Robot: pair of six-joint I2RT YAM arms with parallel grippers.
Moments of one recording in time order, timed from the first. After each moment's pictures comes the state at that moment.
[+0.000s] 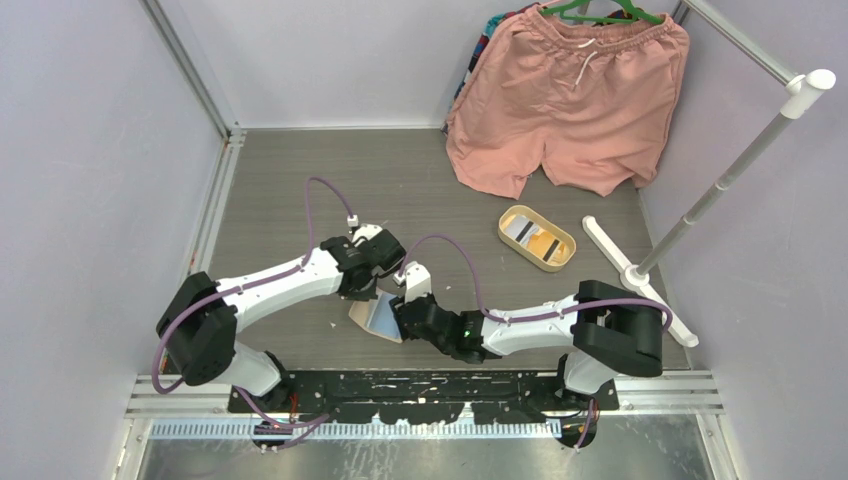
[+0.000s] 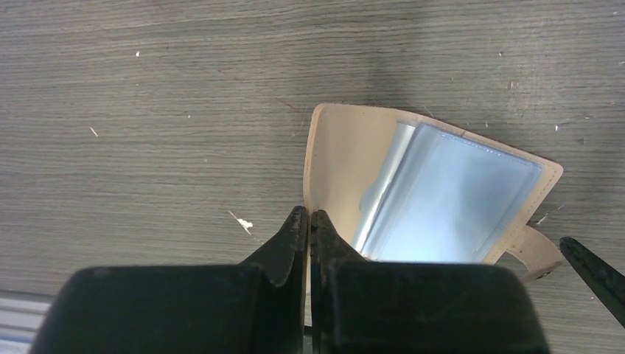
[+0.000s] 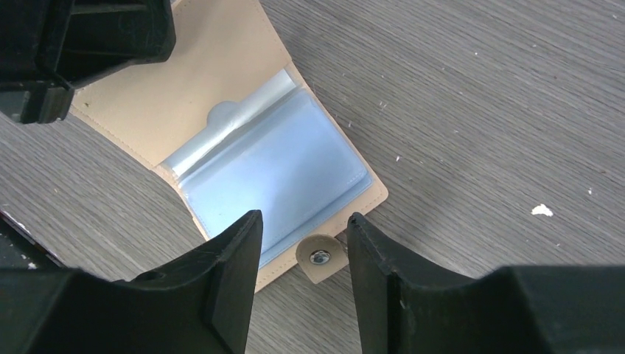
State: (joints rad) left arm -0.86 1.47 1.00 -0.87 -0.43 -0.73; right arm 1.29 1.53 0.65 0.24 0.51 0.50
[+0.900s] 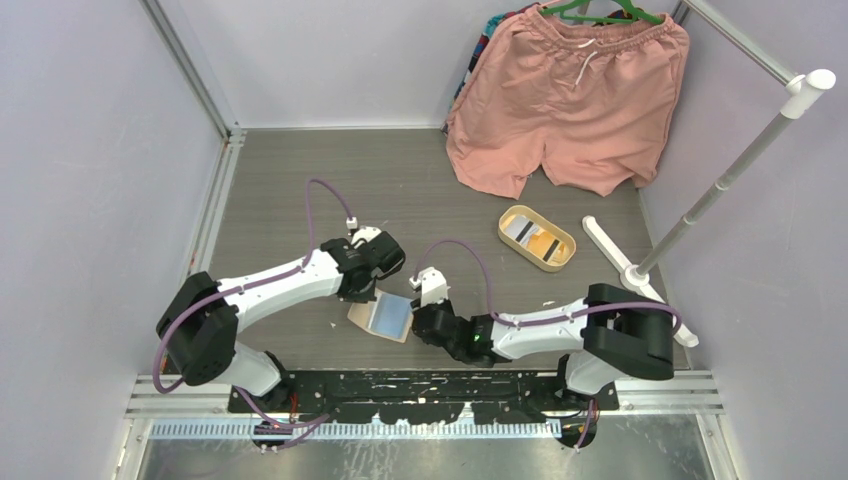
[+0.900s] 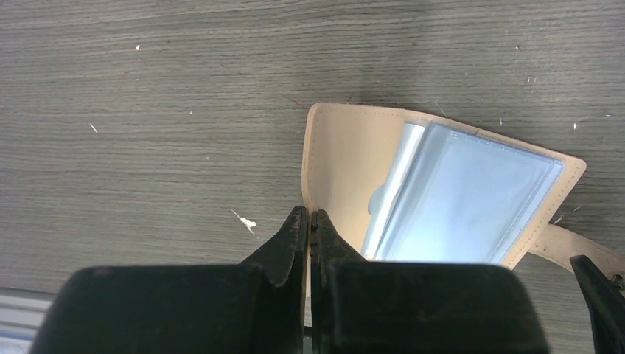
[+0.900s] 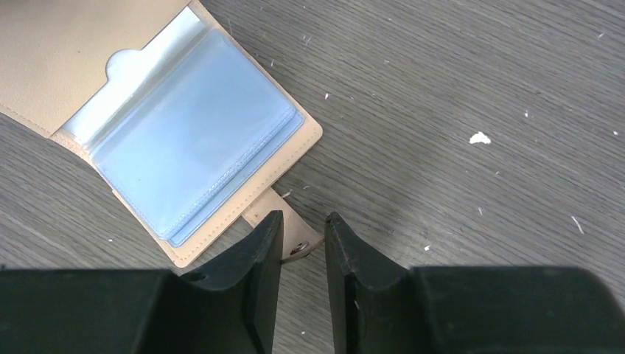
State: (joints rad) left arm -0.86 1.47 0.98 -0.87 -0.43 -0.73; right arm 1.29 1.49 0.59 0.13 0.58 0.57
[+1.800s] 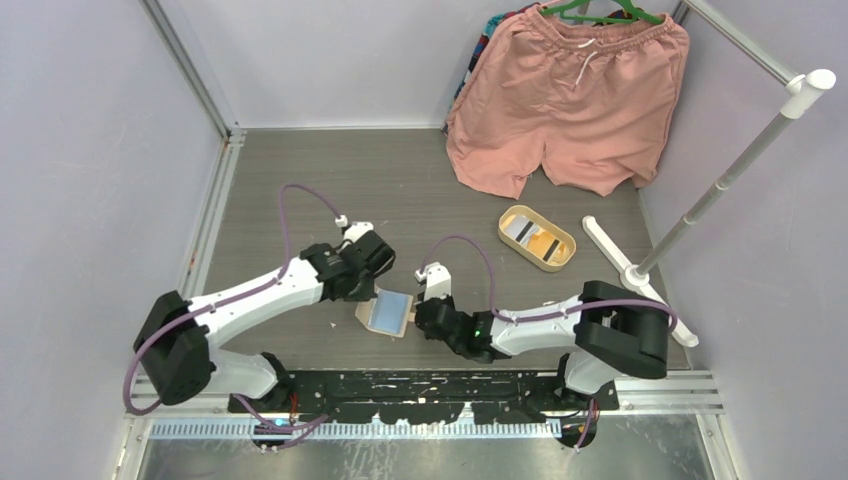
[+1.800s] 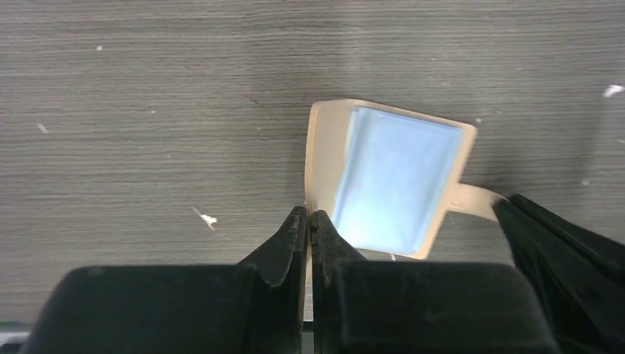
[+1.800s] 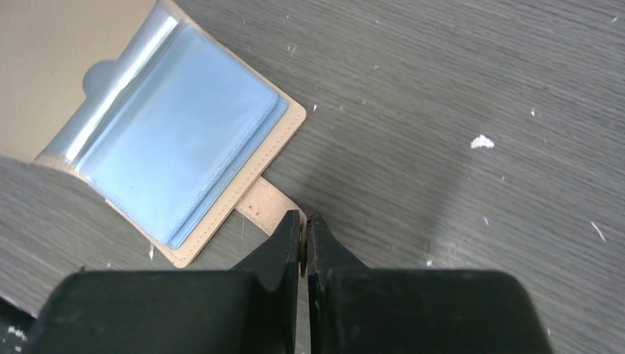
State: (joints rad) left arm -0.86 1.36 0.96 -0.82 -0.39 -0.78; right arm 1.25 1.49 0.56 0.18 0.56 0.62
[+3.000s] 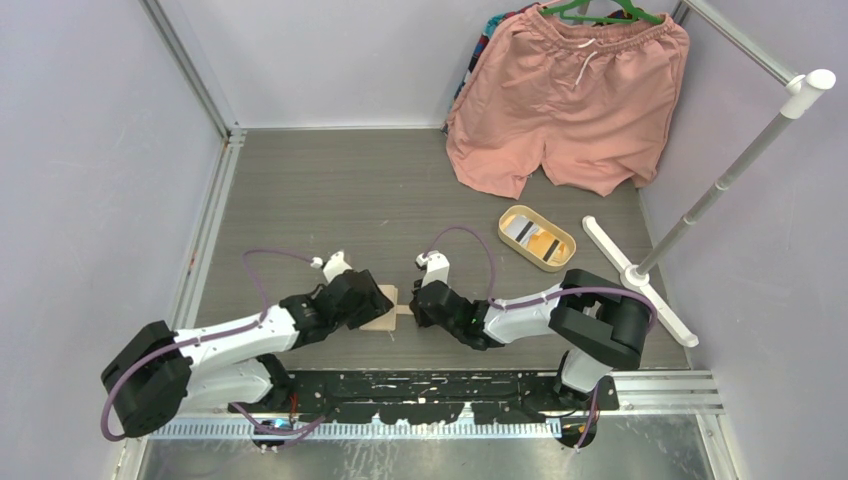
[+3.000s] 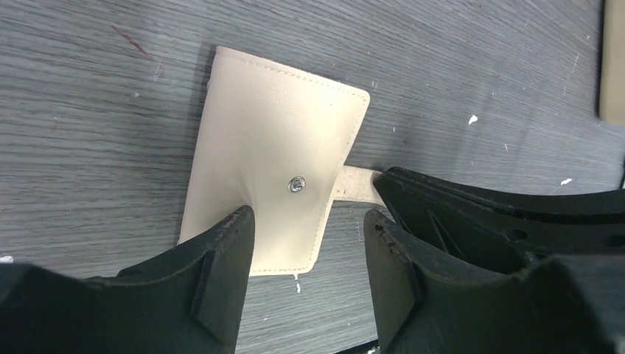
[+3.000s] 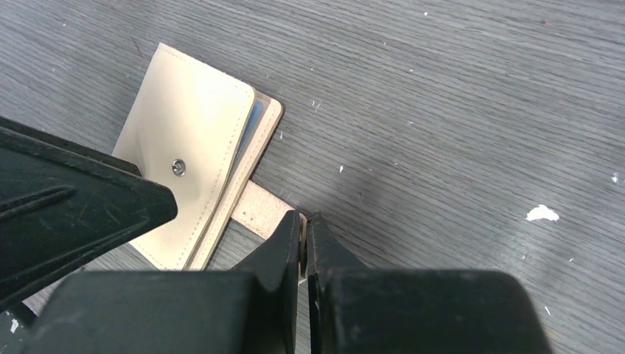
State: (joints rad) left arm -0.87 1.12 0.45 -0.18 -0.25 -1.17; right arm 1.12 1.61 0.56 0.41 0.36 0.63
